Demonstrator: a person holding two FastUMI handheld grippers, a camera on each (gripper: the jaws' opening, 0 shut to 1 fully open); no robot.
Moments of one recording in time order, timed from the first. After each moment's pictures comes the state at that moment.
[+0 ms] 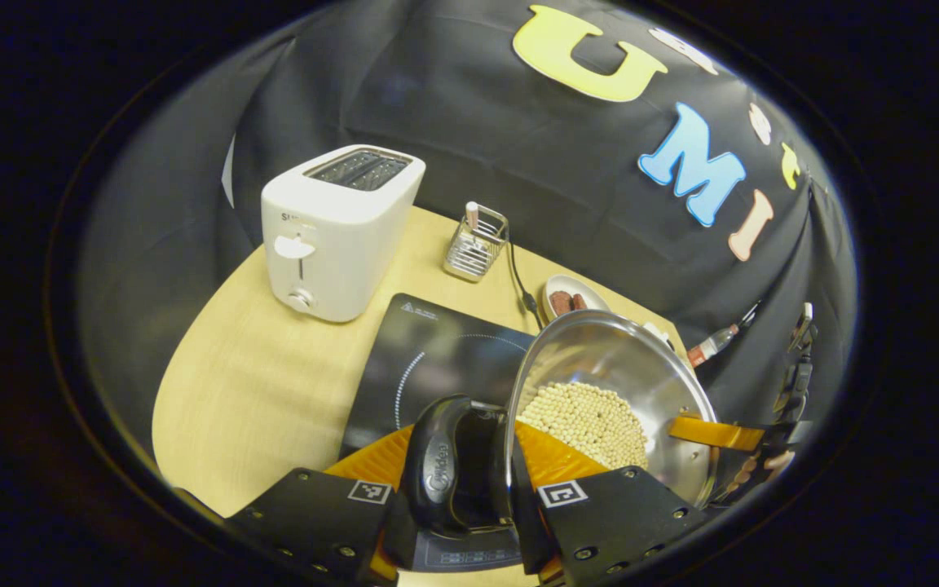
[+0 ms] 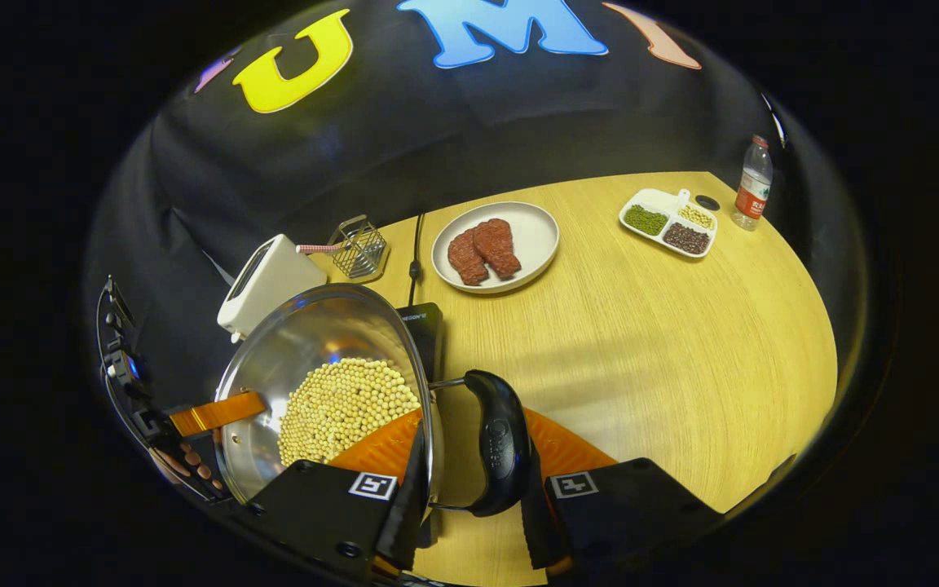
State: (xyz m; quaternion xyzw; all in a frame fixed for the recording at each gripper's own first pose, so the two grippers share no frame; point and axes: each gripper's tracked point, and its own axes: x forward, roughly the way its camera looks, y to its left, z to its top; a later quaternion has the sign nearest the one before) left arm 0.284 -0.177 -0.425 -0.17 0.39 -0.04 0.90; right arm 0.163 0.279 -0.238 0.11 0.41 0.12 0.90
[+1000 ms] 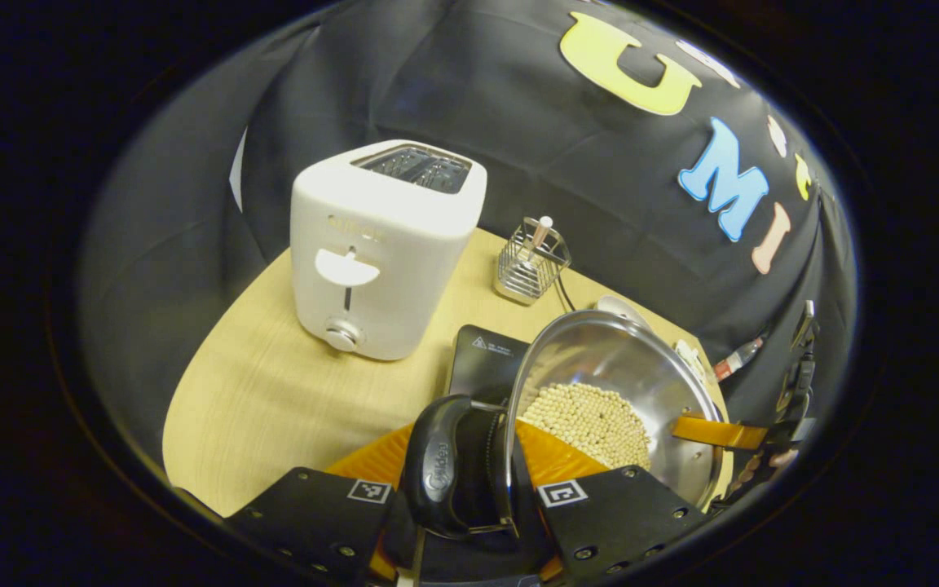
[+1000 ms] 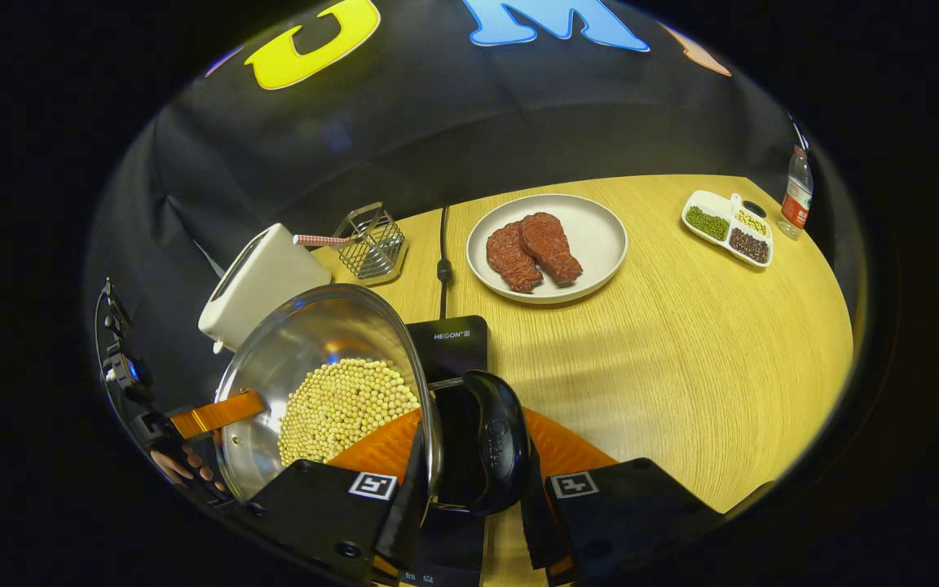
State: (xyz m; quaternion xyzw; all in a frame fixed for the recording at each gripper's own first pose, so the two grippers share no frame) left arm 0.280 -0.177 -0.422 -0.17 0.36 -0.03 0.92; right arm 0.216 0.341 -0.285 0.10 0.40 0.14 0.90
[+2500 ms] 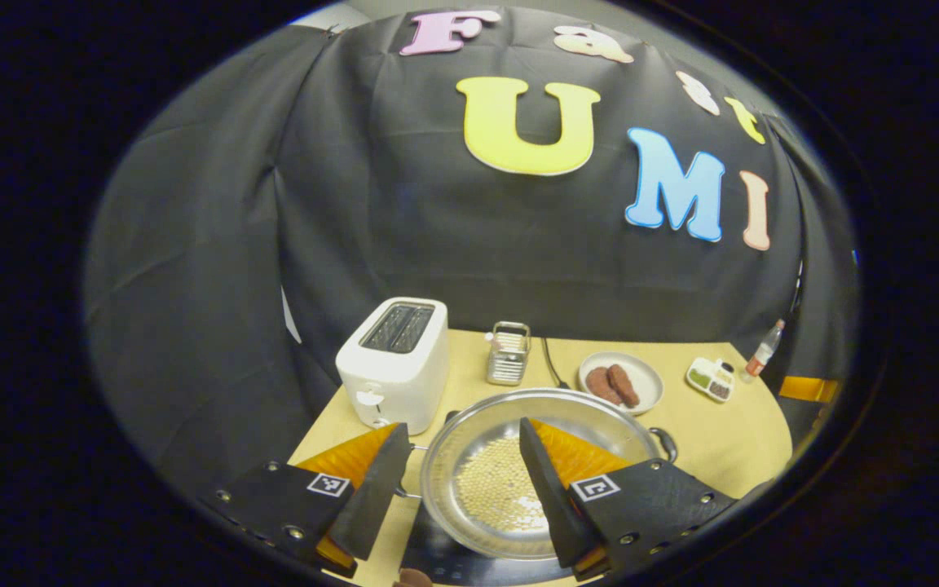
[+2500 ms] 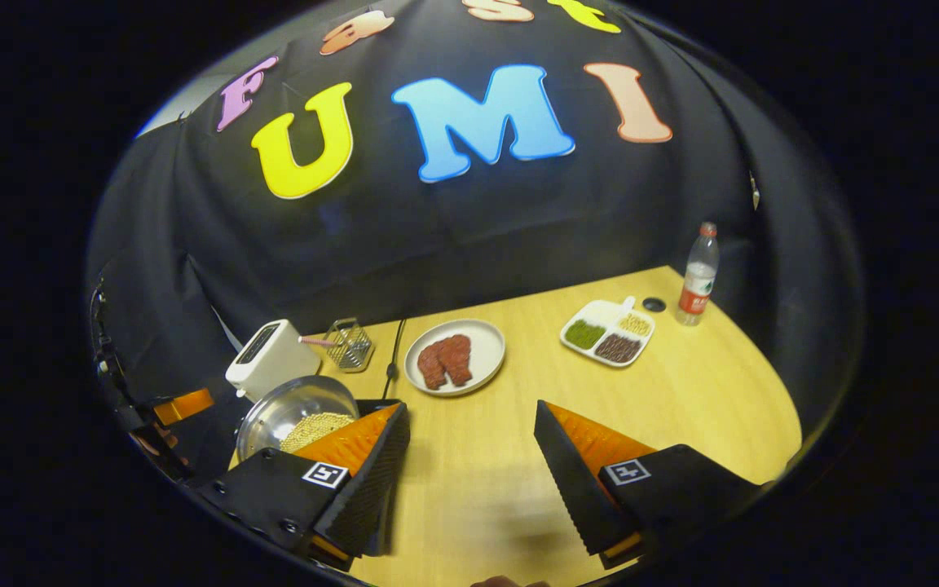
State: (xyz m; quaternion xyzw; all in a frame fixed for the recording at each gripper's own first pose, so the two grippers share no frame) left arm 0.235 -0.256 -0.226 -0.01 0.23 0.06 0.97; right arm 0.179 0.132 -0.113 0.08 0.22 0.08 0.97
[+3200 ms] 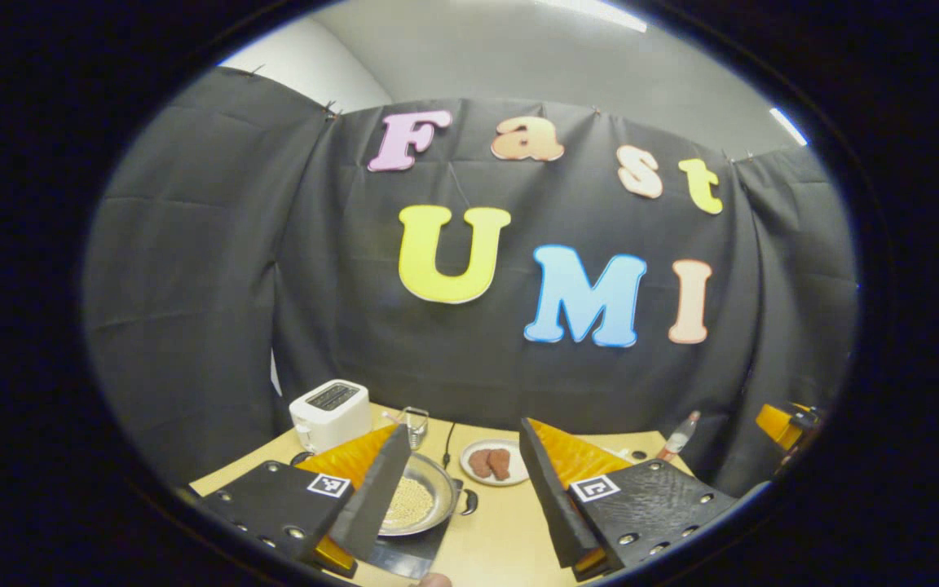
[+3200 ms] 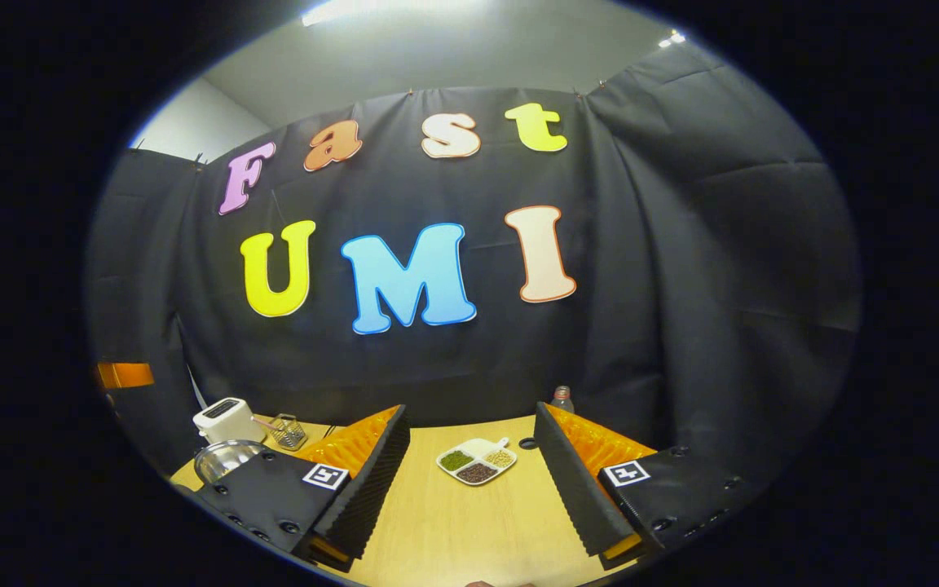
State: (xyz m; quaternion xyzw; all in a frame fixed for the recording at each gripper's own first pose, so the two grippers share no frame) left arm 0.129 -0.511 -0.049 -0.03 0.03 0.08 1.00; right arm 0.123 -0.077 0.020 0.04 0.01 0.04 1.00
